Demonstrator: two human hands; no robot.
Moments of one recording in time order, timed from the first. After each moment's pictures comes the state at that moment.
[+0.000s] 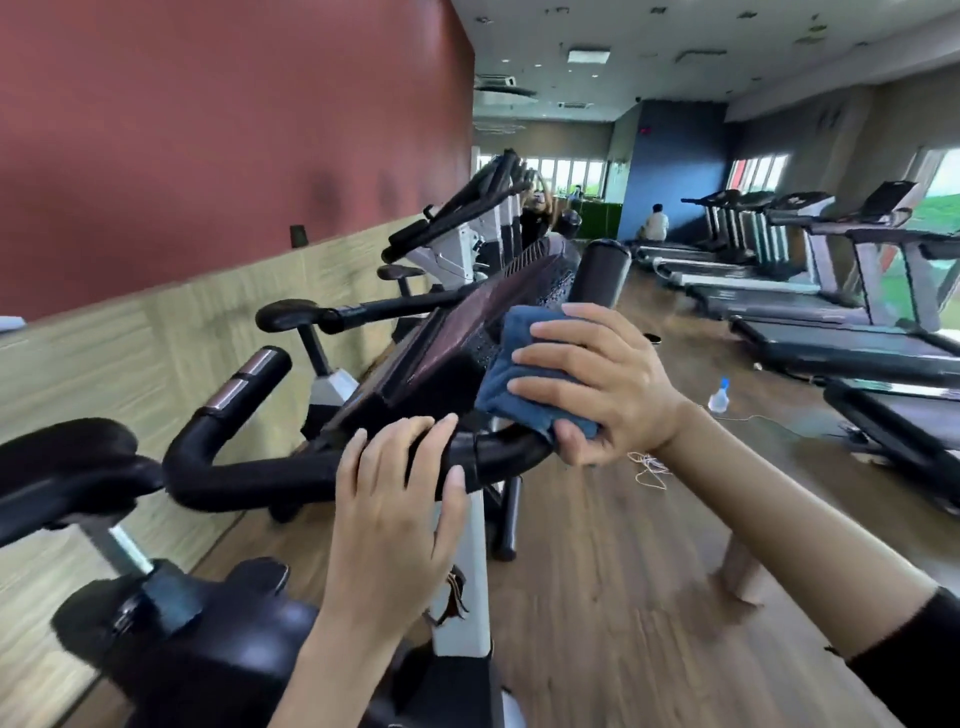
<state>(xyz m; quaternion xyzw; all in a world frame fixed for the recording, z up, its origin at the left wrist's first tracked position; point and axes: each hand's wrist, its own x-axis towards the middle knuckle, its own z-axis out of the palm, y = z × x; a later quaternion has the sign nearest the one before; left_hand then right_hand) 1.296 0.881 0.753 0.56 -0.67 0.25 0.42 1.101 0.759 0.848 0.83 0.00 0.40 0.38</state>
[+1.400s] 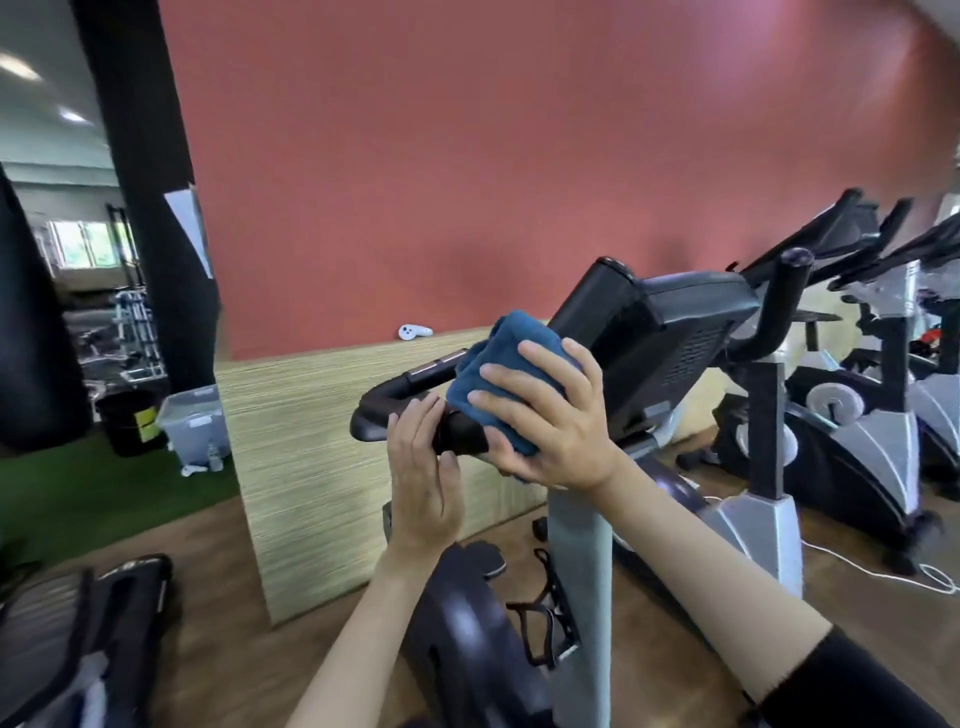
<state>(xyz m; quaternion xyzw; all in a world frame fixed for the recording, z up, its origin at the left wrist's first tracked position) 1.238 0.838 0.715 0.60 -0.43 0.43 0.52 1.153 0.714 0.803 0.64 0.22 0.71 0.19</state>
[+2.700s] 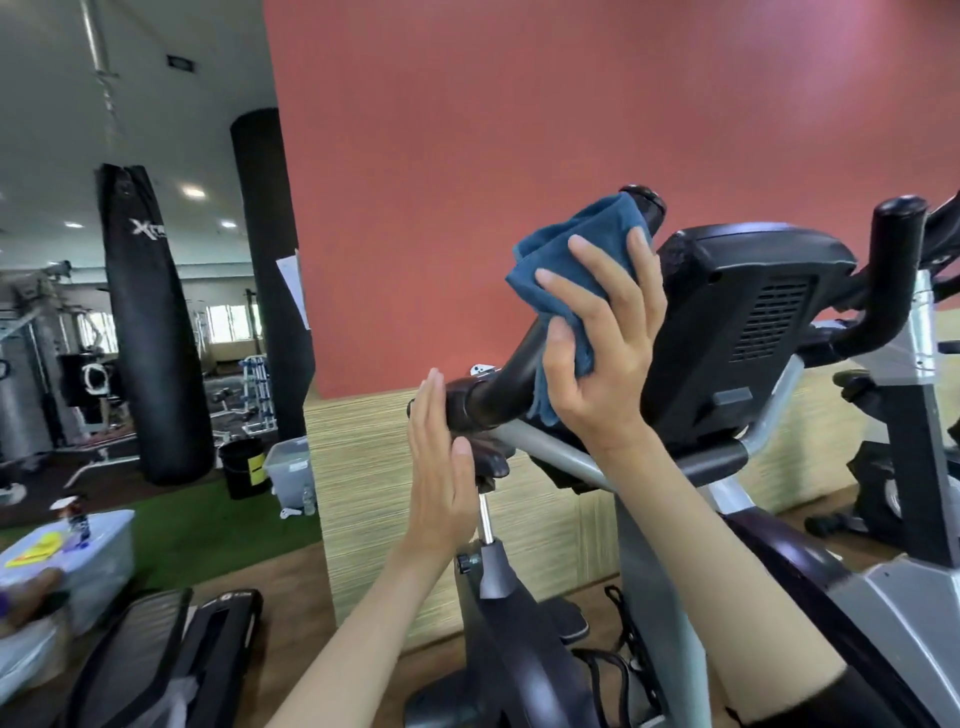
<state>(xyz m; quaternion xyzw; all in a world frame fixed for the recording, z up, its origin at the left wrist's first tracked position) 1.256 0.847 0.698 0.61 -0.43 0.43 0.50 1.177 0.717 0.803 0.52 0.23 0.82 -0.09</state>
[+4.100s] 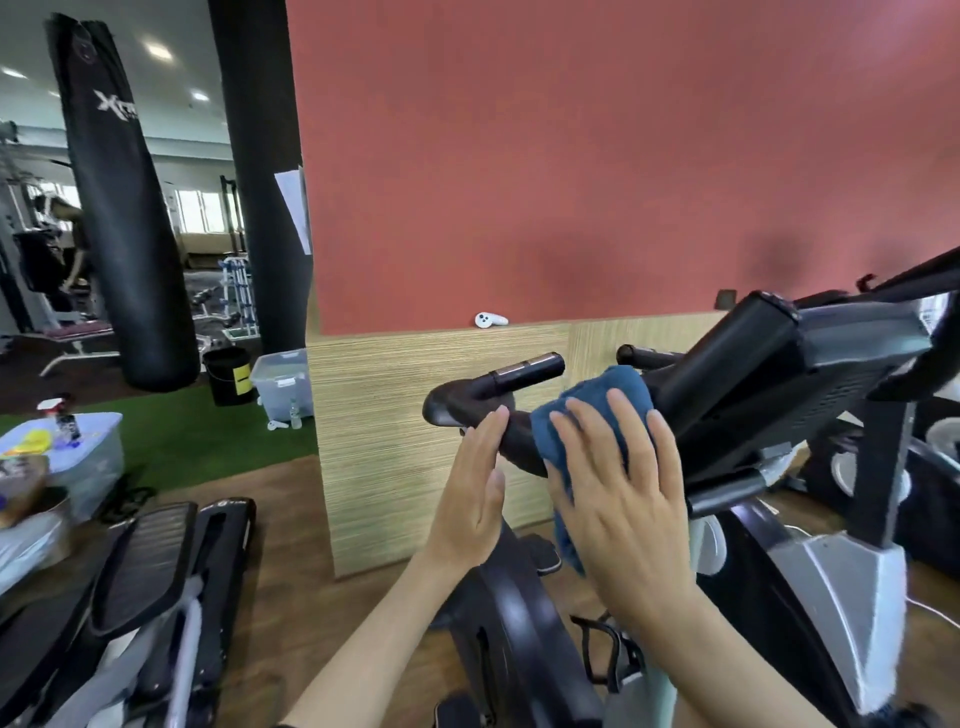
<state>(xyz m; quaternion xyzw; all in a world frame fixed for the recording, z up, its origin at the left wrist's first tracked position) 1.268 0.884 0.710 0.66 -0.46 0.25 0.53 1.138 0.781 0.770 0.76 -0.06 0.60 0.26</state>
